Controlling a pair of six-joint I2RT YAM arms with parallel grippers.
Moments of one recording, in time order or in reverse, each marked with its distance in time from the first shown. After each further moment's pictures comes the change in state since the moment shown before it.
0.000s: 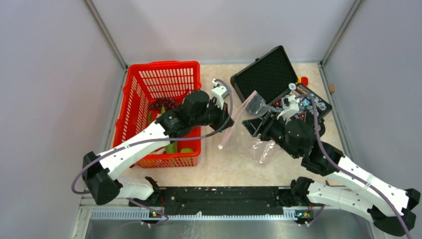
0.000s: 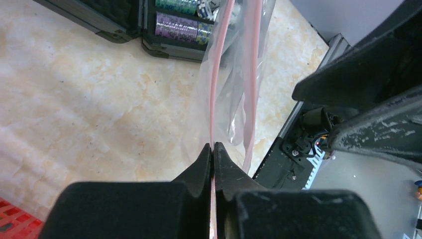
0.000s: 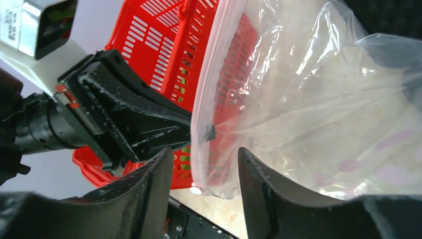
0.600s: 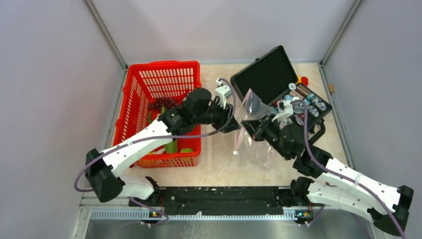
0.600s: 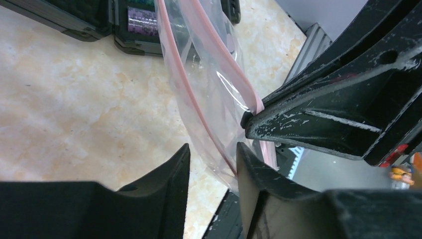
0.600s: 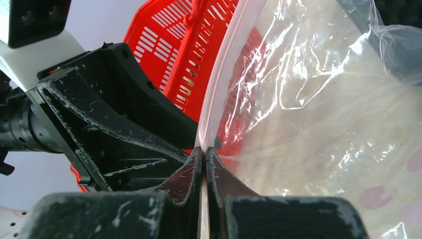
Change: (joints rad) left arm 0.005 0.013 0.028 -0.010 0.087 -0.012; right arm 0.000 -0.001 -0.145 0.241 0.007 -0.037
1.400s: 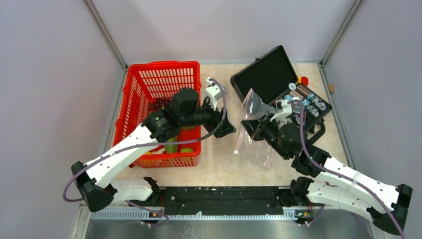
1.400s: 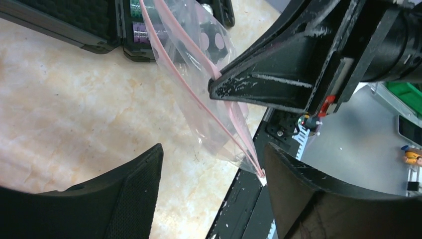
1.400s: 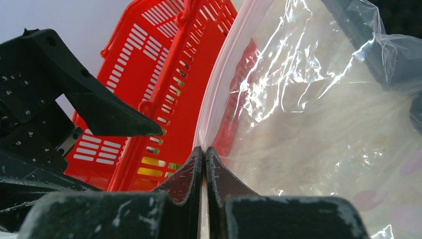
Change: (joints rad) left arm 0.013 -0.130 0.024 -0.118 0.022 0.105; right arm 0.000 0.015 -0.001 0.005 0.015 -0.055
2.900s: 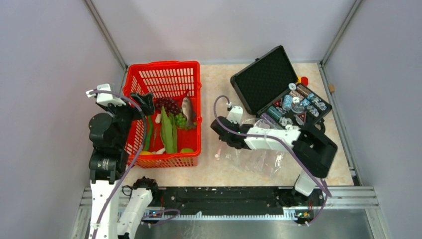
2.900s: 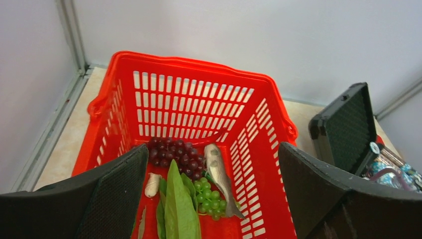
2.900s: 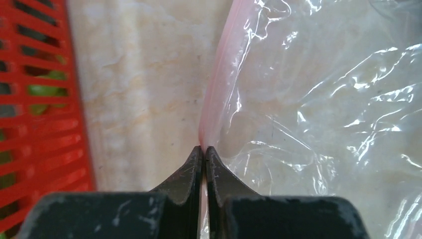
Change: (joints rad) left arm 0.793 -0.581 -0.218 0.072 -0.388 -0.032; right arm 0.032 1.017 0.380 -0.224 0.204 0.232
